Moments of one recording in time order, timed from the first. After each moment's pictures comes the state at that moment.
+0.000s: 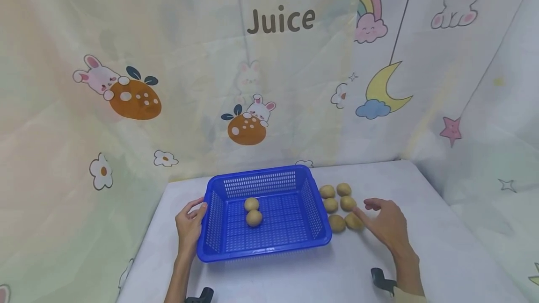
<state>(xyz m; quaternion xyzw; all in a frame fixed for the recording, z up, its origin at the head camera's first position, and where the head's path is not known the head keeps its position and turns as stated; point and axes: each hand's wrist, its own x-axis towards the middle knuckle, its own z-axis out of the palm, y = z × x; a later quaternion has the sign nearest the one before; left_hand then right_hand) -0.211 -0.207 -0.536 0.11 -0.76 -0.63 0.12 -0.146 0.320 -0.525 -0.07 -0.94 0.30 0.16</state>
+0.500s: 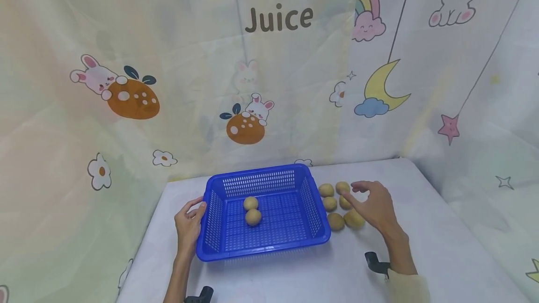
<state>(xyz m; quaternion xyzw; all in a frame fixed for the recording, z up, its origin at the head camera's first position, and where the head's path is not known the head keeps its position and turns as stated) -0.213 -0.208 -0.539 0.11 -0.76 -0.63 0.12 -0.173 0.300 -0.493 -0.02 -0.93 0.31 0.19</state>
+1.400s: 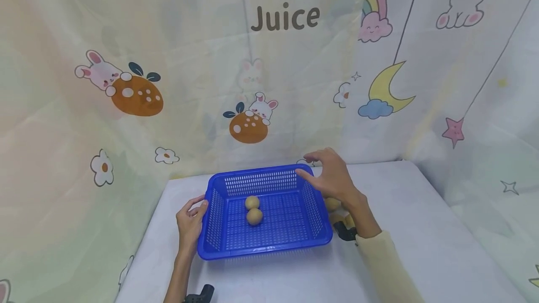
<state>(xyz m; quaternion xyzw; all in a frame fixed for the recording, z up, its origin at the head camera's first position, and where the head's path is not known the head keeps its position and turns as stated) -0.214 -0.208 -0.538 0.11 -0.76 -0.63 0.13 -0.230 0.198 -0.417 0.15 -0.92 0.30 0.21</state>
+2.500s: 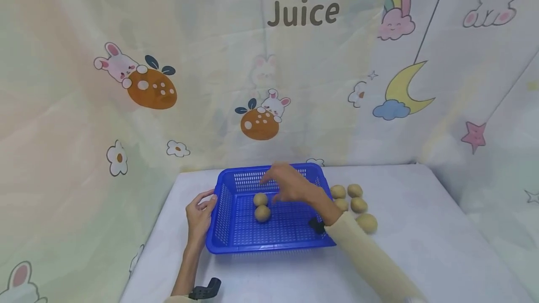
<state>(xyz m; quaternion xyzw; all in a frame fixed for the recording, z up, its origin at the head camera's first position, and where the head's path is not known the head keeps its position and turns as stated) -0.215 -0.207 -0.538 0.10 -0.75 -0.64 0.15 -0.274 0.094 -0.440 0.40 -0.90 0.19 0.03</state>
